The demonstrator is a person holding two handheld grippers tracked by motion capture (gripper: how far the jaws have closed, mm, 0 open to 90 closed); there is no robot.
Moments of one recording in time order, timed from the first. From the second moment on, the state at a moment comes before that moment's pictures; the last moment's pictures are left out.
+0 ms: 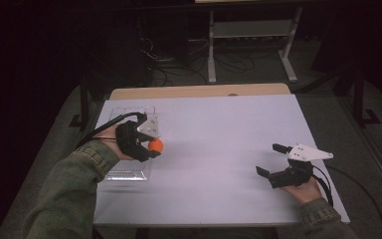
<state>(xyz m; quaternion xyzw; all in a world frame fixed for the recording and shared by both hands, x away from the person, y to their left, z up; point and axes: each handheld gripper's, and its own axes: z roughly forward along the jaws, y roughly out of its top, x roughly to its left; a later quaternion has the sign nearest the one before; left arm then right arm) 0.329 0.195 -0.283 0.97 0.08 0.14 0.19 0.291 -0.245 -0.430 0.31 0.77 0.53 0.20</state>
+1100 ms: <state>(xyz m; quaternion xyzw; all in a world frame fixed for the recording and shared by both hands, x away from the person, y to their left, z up) 0.337 0.221 -0.285 0.98 0.10 0.12 0.15 0.291 -0.245 -0.430 0.30 0.77 0.53 0.20</state>
